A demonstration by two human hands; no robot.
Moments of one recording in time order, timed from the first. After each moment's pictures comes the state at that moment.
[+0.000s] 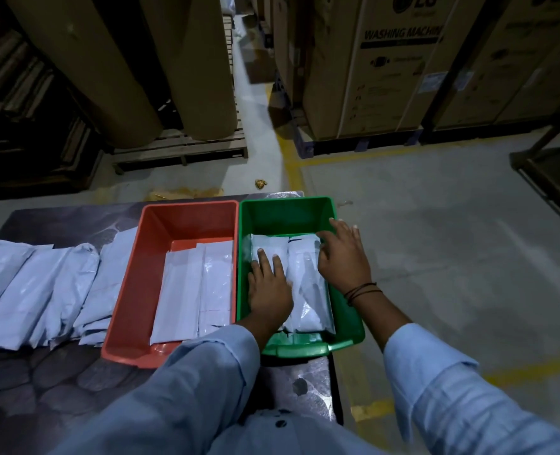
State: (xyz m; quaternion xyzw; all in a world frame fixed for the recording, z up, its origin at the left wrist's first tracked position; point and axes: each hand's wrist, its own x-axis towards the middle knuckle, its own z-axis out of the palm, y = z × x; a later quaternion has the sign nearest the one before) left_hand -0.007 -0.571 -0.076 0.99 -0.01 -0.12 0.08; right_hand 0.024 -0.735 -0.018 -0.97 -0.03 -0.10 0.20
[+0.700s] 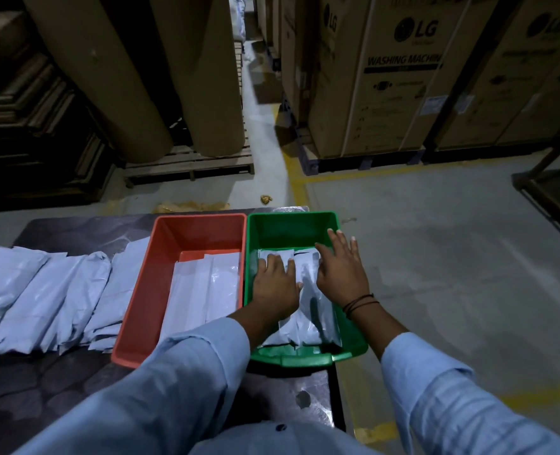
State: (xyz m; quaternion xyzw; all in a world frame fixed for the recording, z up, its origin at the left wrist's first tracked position) left_hand 0.013 -0.564 -0.025 0.98 -0.14 -0.12 -0.05; right_hand 0.020 -0.725 -0.011 -0.99 -0.07 -0.09 0.12
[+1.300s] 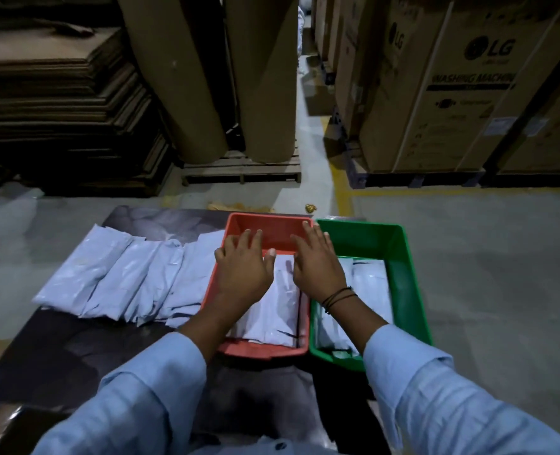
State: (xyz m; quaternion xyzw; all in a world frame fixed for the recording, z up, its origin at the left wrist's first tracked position) left_hand -0.010 -0.382 0.038 0.99 0.05 0.10 0.06; right_hand 0.027 -0.549 0.019 -0.96 -0.19 -0.11 0.19
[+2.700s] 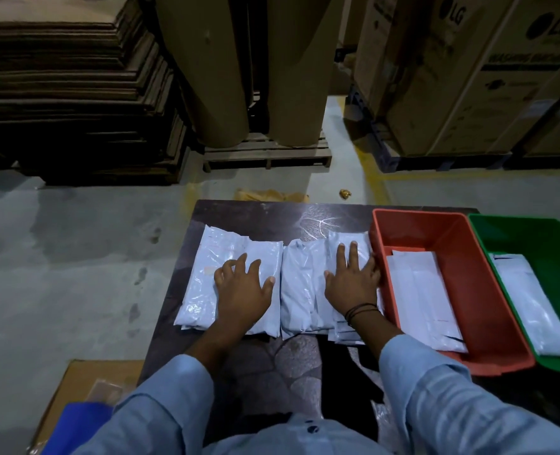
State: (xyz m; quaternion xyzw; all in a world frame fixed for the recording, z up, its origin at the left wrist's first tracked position) left_hand -0.013 0.006 -0.056 0.99 0.05 0.02 0.12; right_hand 0.019 -0.222 -0.063 -1.00 0.05 0.04 0.03
